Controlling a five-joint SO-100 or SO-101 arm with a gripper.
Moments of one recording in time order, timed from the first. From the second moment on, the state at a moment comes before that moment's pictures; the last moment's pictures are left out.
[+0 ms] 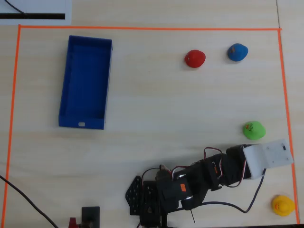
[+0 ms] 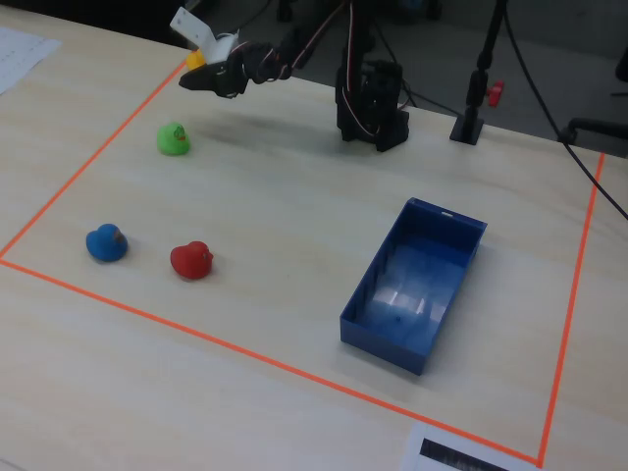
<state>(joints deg) 79.5 98.5 152.9 -42.4 -85.0</state>
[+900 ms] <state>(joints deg) 107.6 85.3 156.3 -57.4 -97.3</state>
